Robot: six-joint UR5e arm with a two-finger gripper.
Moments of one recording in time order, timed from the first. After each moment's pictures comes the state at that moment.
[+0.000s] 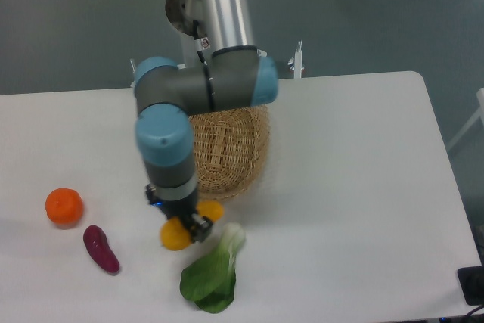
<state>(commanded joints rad) 2.28 -1.98 -1.57 -1.00 1.57 1.00</state>
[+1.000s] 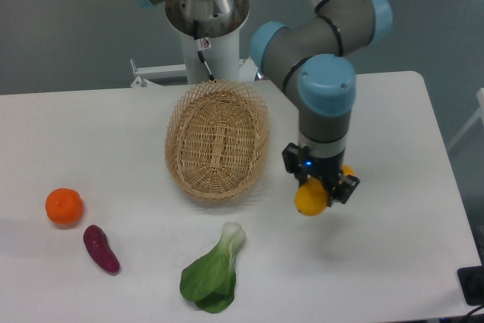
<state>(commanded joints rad) 2.57 -1.96 -1.57 -1.02 1.57 1.25</state>
